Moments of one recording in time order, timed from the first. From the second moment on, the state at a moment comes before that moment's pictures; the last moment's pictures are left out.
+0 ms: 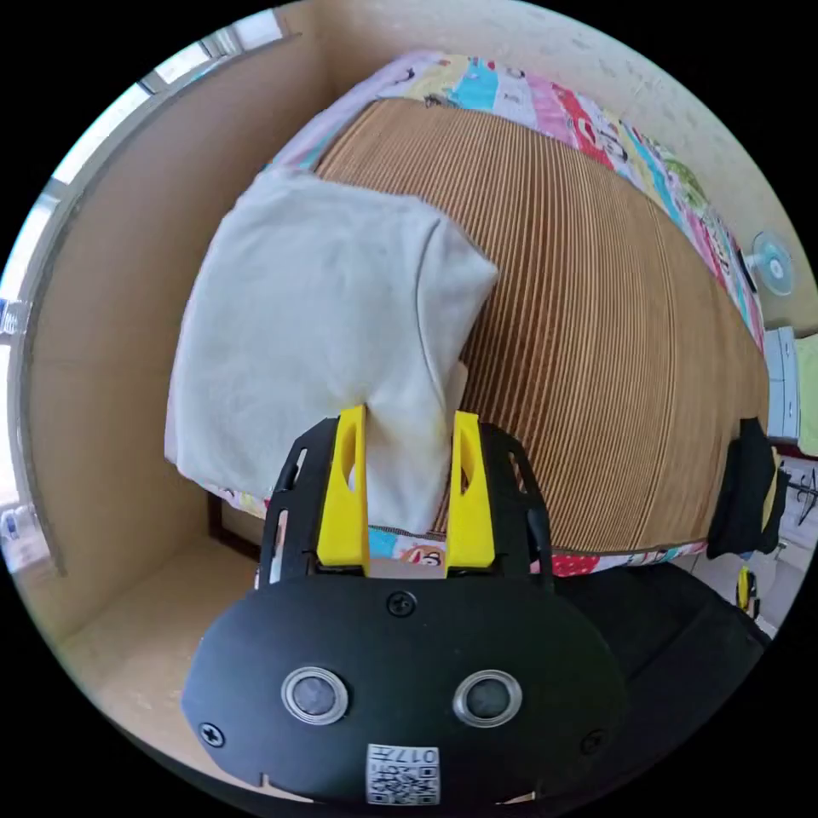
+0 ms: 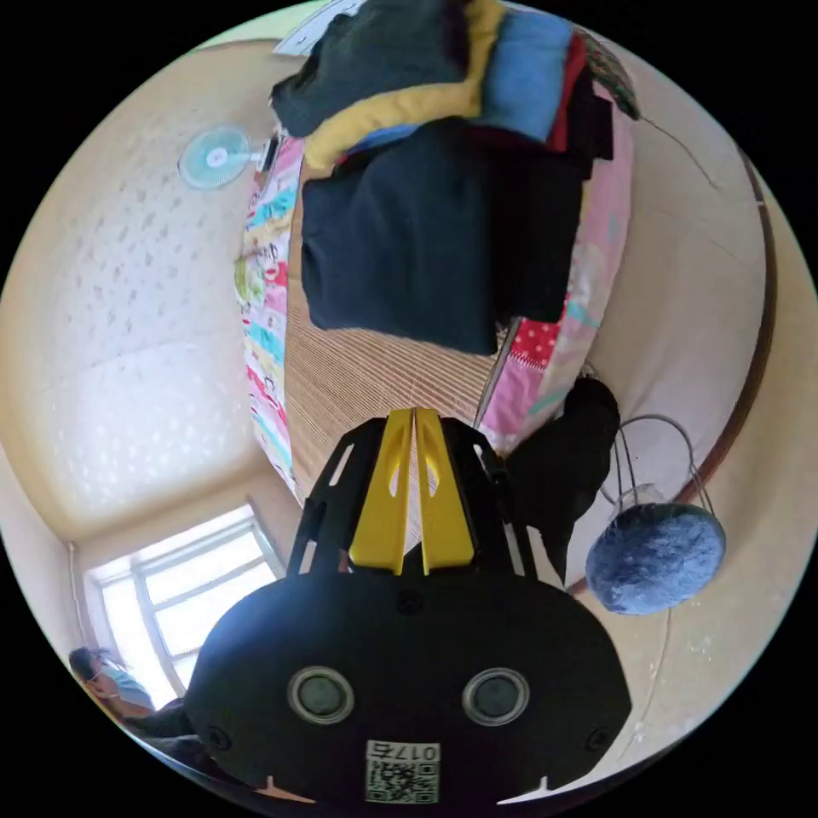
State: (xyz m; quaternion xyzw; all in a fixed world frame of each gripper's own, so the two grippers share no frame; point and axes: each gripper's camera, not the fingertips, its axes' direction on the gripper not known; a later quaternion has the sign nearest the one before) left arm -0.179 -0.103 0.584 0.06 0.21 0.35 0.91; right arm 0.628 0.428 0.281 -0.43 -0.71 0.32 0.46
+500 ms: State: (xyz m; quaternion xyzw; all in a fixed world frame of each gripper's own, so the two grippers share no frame) left arm -0.385 -0.112 0.551 0.15 0.67 0.39 0.61; right arm 0.533 0.218 0.061 -0.30 -0.70 -0.17 0.63
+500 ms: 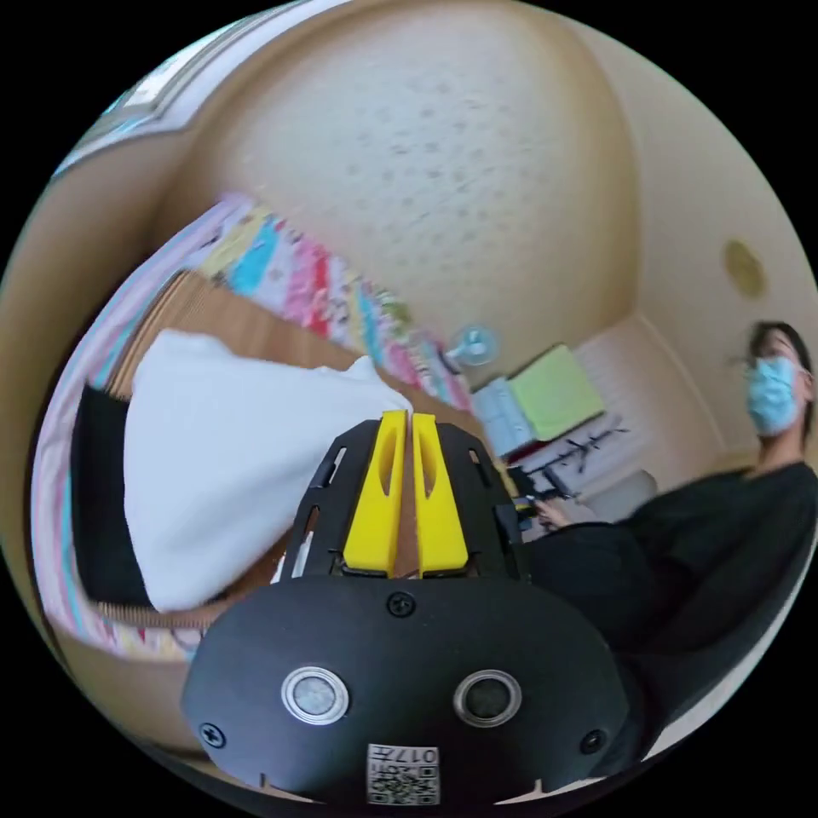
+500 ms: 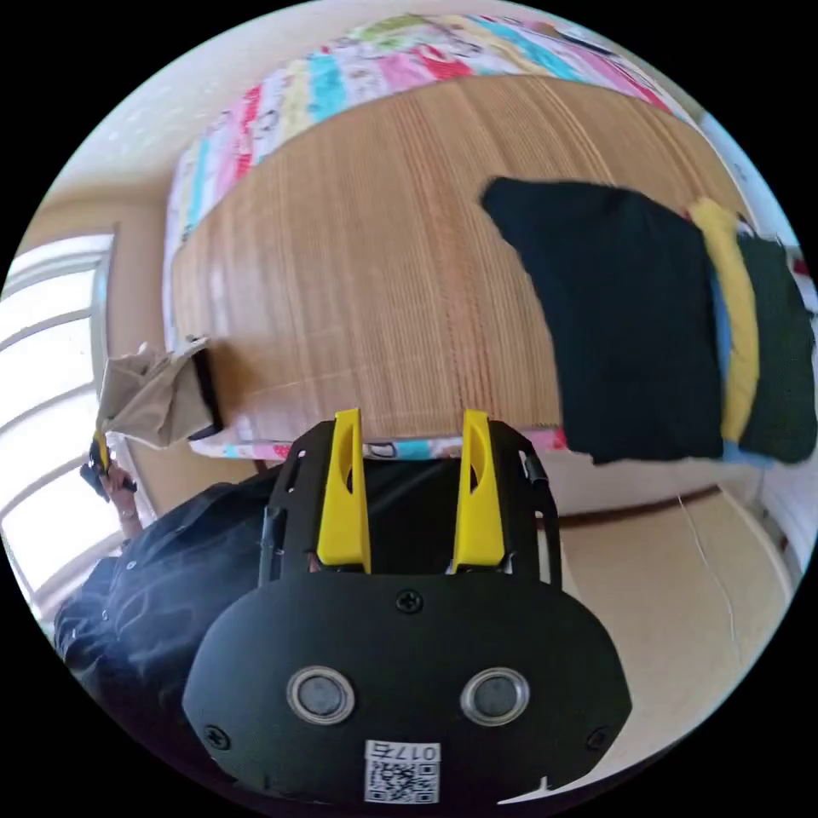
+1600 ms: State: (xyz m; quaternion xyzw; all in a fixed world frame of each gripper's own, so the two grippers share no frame) left arm -0.330 0.106 0.537 0.08 0.77 0.55 0.31; right arm 0.873 0.178 -0.053 0.24 -0.91 -0.10 0.31
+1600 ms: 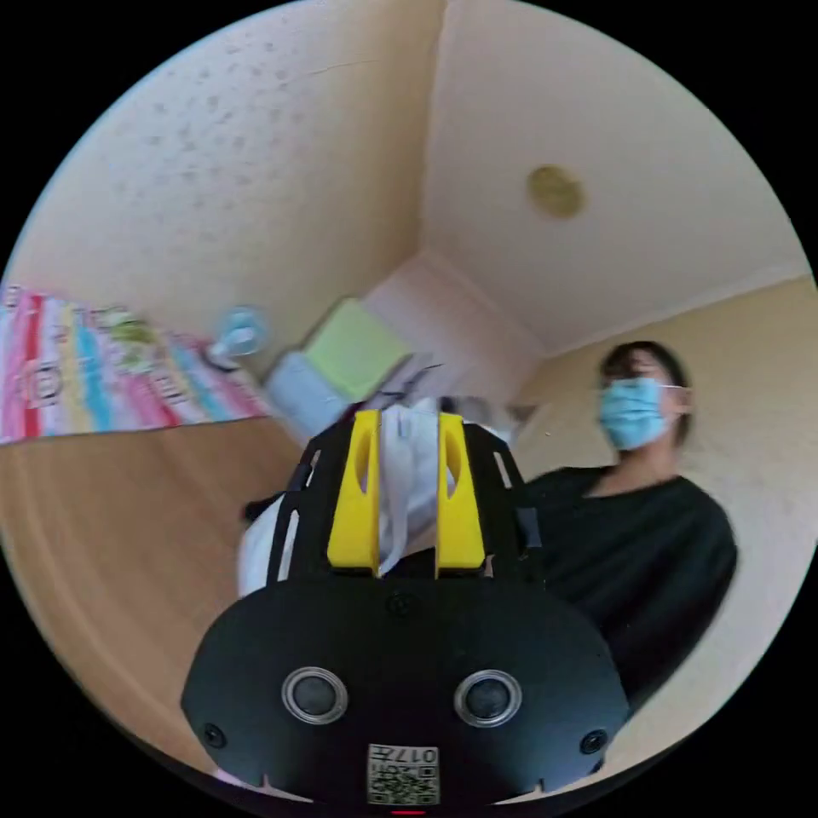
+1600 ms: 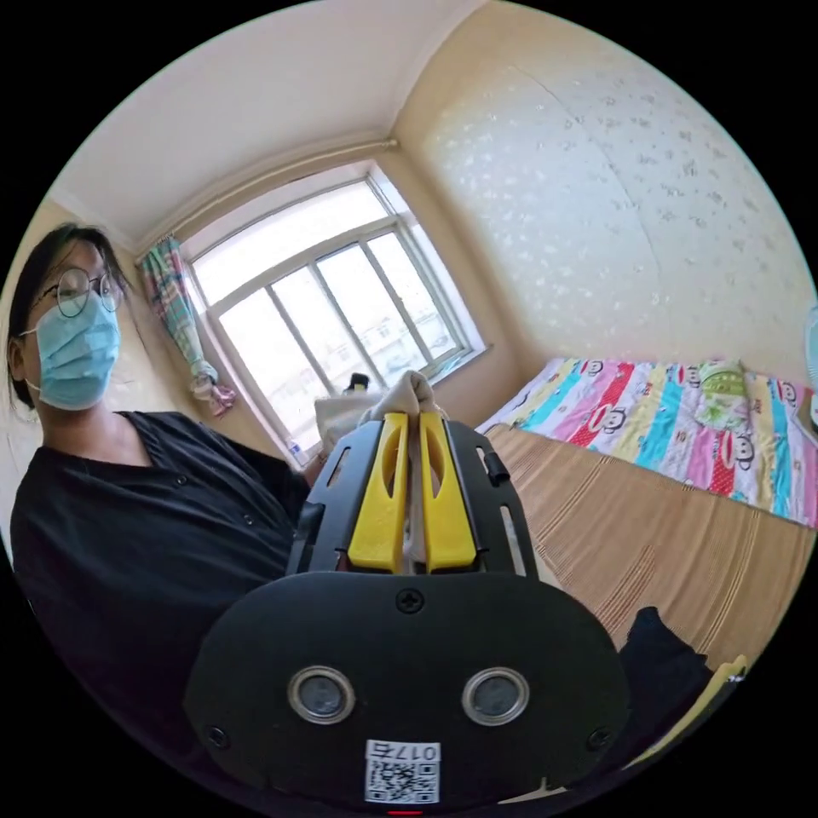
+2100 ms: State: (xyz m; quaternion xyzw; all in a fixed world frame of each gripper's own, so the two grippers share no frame) left arm -0.264 0.336 0.531 0.18 0.60 0.64 0.45; right arm 0.904 0.173 -0.093 0.26 -0.88 -0.10 0.39
